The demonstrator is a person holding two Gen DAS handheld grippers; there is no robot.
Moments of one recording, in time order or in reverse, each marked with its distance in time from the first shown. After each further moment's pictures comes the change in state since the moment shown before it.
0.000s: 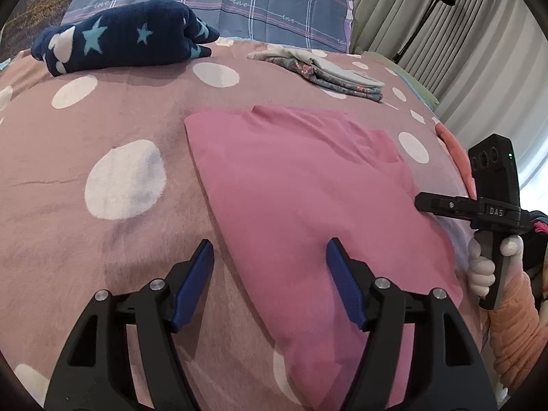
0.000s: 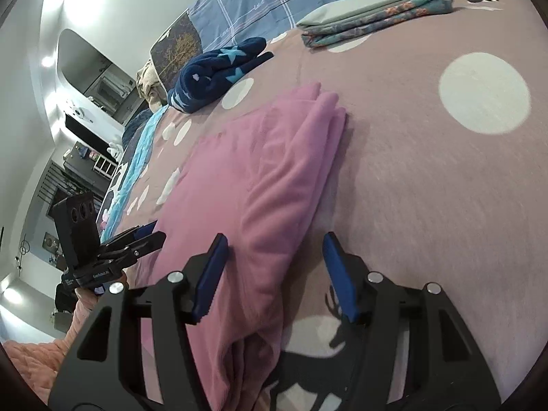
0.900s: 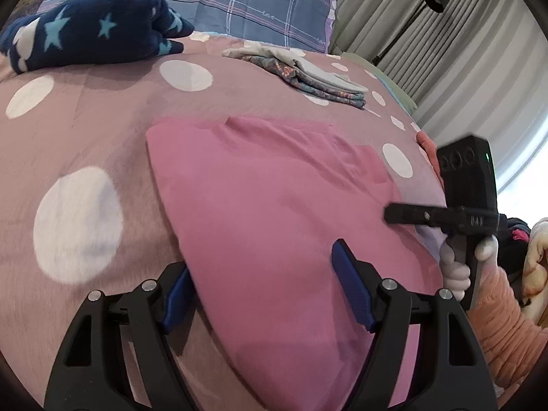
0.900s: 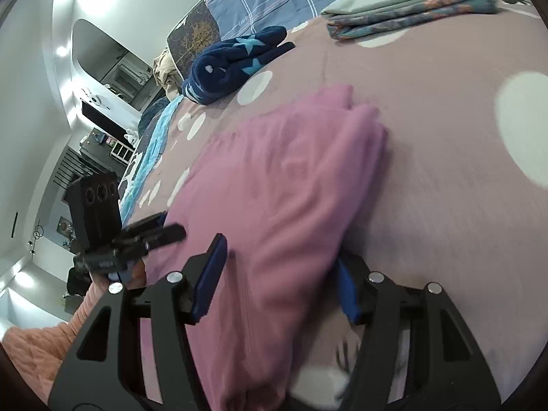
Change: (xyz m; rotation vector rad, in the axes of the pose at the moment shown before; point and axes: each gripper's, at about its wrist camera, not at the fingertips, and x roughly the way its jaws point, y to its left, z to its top) left arm 0.030 0.004 0.026 0.003 0.015 -0.135; right arm 0.029 0.002 0.025 -0.031 0.058 0.084
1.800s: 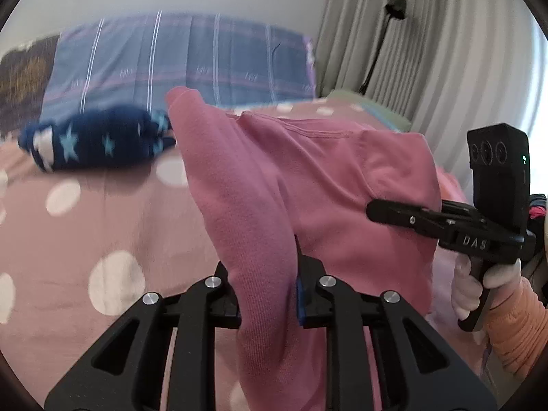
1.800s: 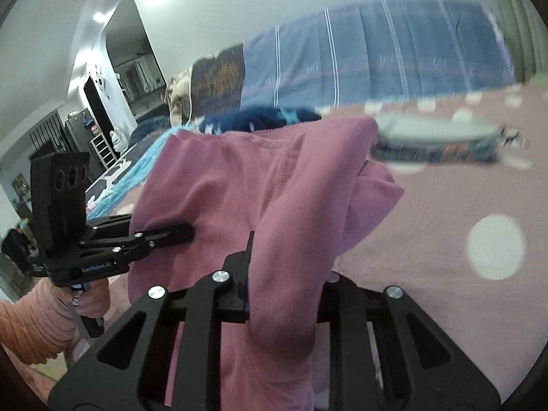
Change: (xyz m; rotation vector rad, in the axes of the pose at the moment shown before) left arm -0.071 -0.074 0.003 0.208 -0.253 0.131; right arm -0.051 0.096 -0.024 -0.339 -0.325 -0.212
